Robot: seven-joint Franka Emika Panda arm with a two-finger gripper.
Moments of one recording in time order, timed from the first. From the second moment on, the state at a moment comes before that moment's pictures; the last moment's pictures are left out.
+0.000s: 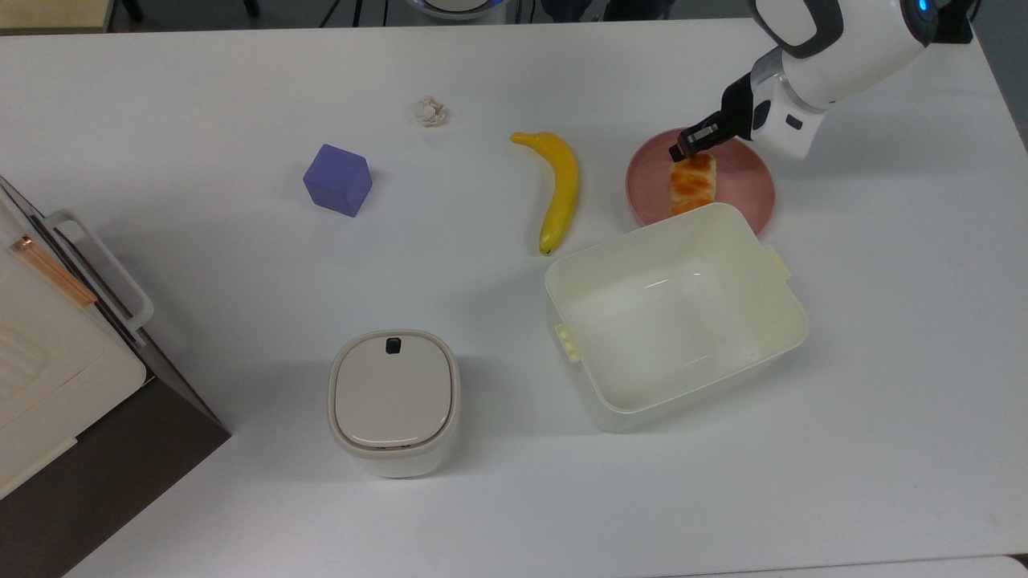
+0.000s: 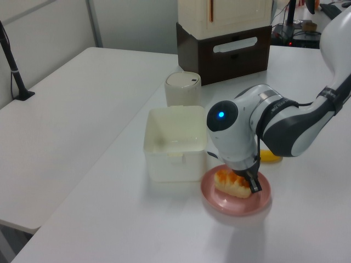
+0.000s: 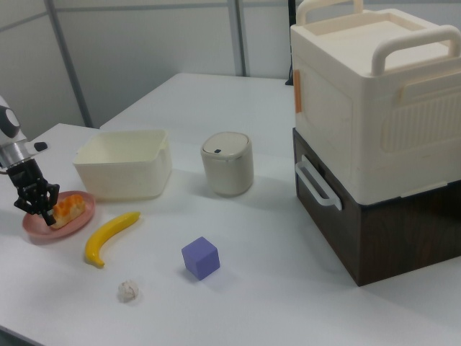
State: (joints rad) arm 0.40 0.56 0.37 -1.55 -0.41 1.64 0.33
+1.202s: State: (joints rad) arm 0.36 0.51 0.37 -1.52 -0.41 1.64 0.34
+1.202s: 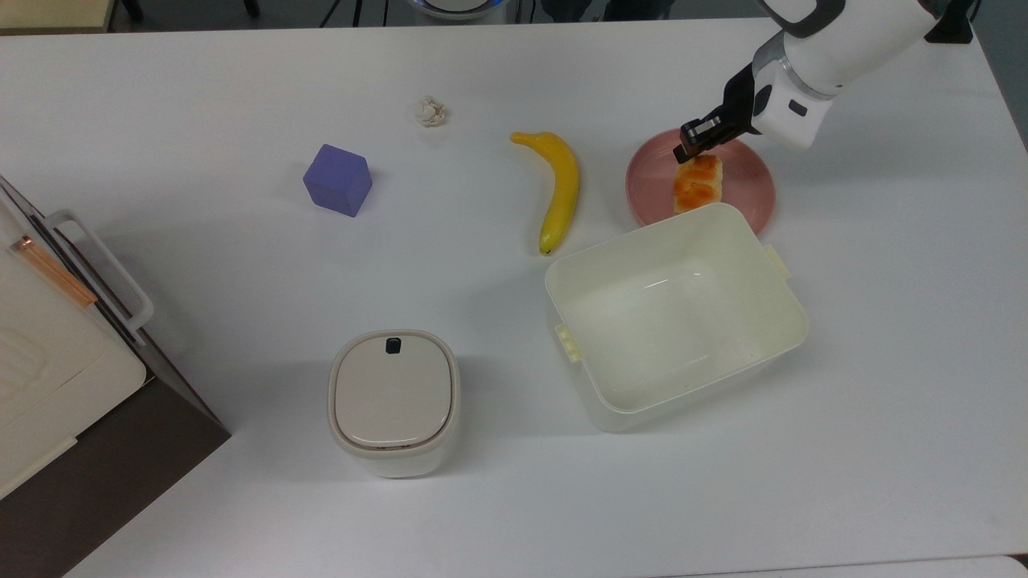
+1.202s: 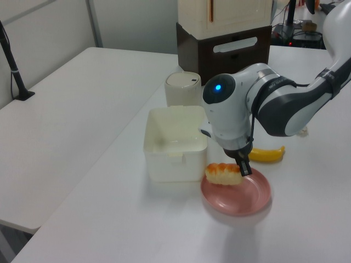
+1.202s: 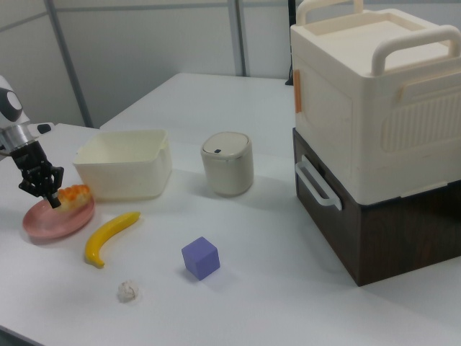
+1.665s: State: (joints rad) arm 0.30 0.46 0.37 -1.51 -0.40 1.64 0.34
